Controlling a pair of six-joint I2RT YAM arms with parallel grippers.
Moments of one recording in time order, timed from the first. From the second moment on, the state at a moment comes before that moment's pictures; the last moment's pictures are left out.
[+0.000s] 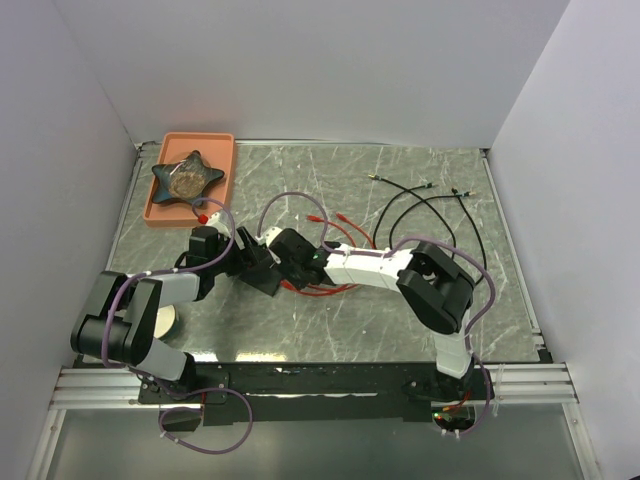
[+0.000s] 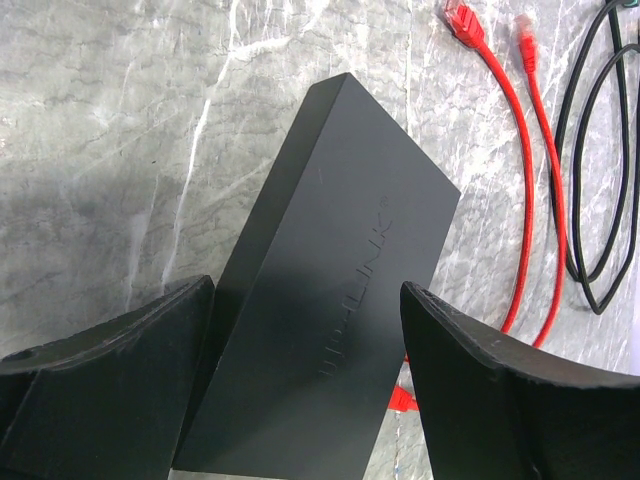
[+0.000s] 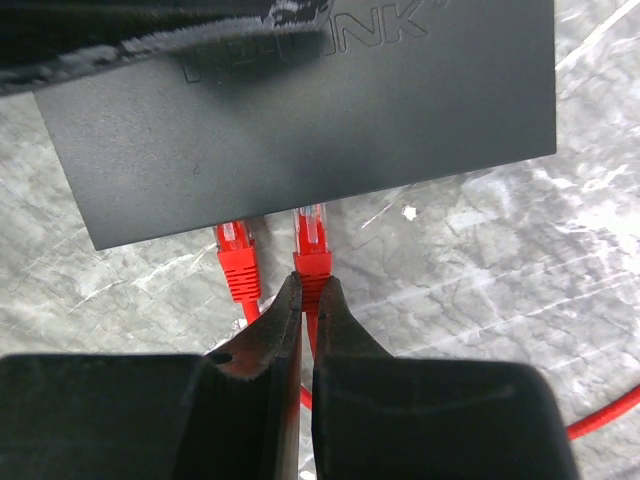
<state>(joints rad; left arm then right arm) -0.21 1.48 0.47 0.43 0.32 -0.66 0.99 1.93 1.29 -0.32 0.16 0.05</state>
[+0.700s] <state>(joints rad) -0.21 1.52 0.51 0.42 0.33 -0.63 0.99 1.92 1.26 -0.25 0.18 0.02</state>
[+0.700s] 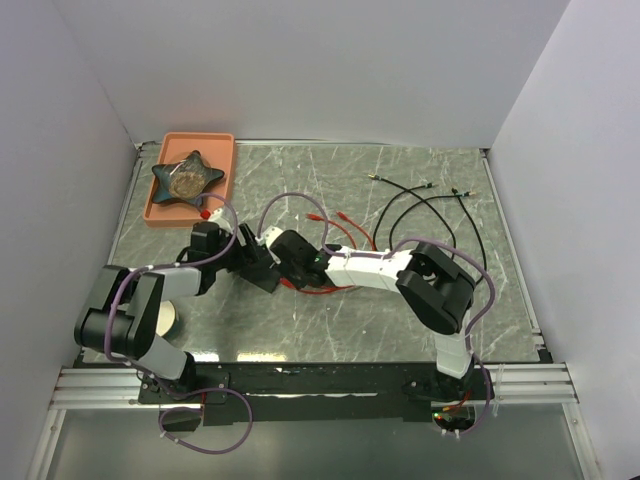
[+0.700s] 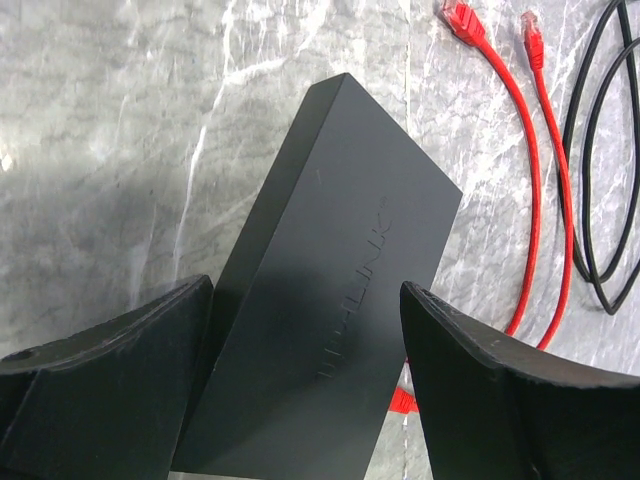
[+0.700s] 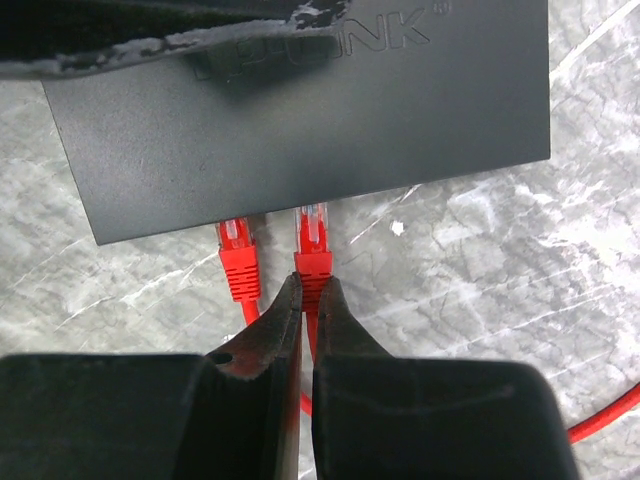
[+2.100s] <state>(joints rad) -0.20 1.65 0.61 0.46 0.37 -0.50 1.00 1.97 1.22 -0.08 0.26 -0.07</state>
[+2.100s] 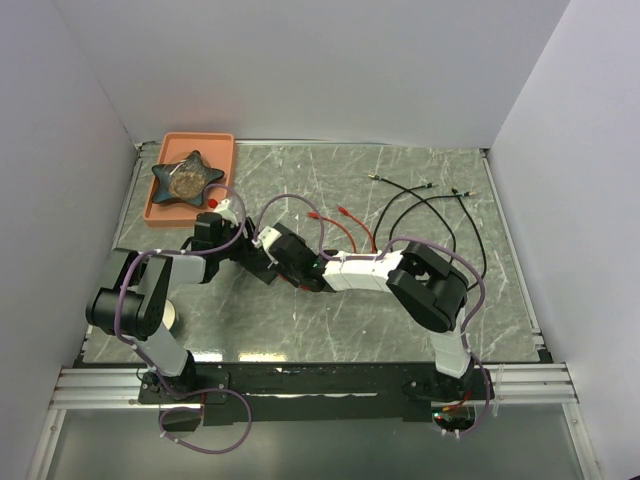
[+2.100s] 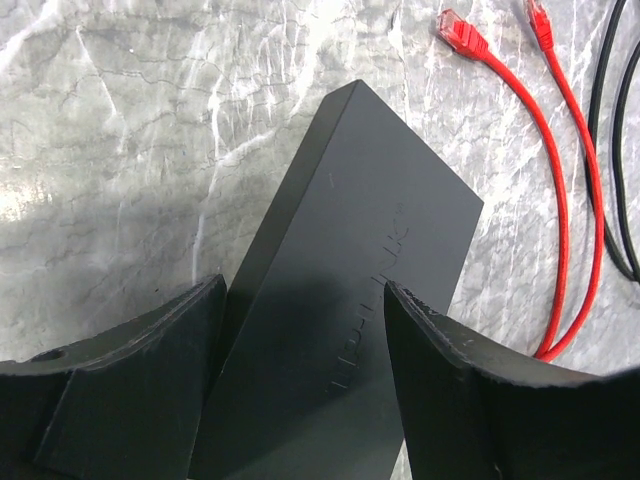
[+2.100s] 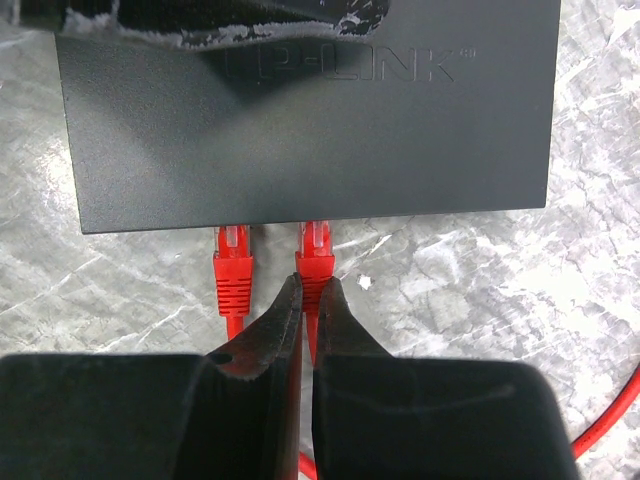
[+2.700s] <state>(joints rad) -0.22 1.64 0.61 0.46 0.37 -0.45 0.98 1.97 1.24 -0.11 0.20 -0.07</state>
